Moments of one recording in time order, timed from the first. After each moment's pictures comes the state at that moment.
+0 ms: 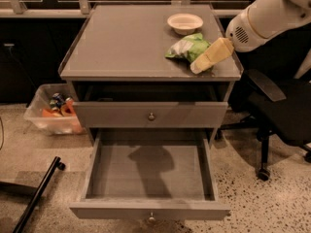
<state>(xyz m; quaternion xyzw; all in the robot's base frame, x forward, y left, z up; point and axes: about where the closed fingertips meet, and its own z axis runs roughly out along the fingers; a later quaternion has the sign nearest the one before) 0.618 -0.185 0.934 -0.34 0.88 0.09 0.32</state>
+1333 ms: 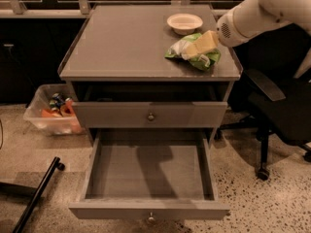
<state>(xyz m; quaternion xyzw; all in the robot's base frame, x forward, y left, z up) 0.686 -0.183 0.920 -0.25 0.89 0.09 0.36</state>
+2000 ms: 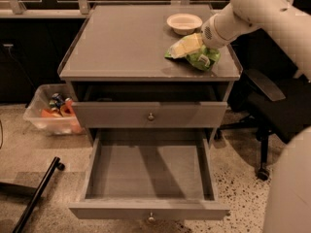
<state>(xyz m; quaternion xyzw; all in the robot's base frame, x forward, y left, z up) 0.749 -0.166 0.876 -0.20 0.91 0.11 0.34</state>
